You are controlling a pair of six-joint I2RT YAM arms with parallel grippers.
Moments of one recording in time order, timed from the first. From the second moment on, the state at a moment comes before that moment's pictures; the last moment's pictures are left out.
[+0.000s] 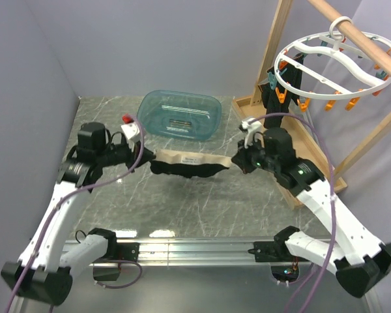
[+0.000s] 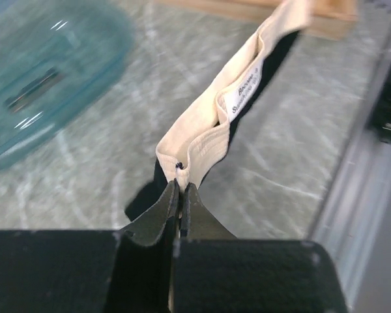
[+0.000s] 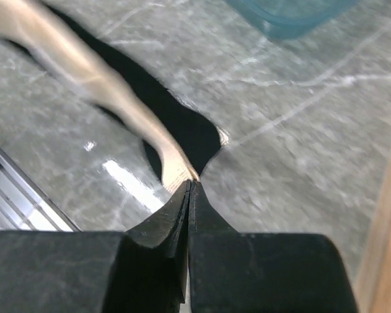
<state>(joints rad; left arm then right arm) -0.20 0.97 1.05 -0.57 0.78 0.29 0.53 1.00 1.05 -0.59 -0.20 0.04</state>
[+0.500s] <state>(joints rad) -0.33 0.96 0.88 -0.56 0.66 0.14 0.47 1.06 0.94 -0.64 -0.31 0.01</state>
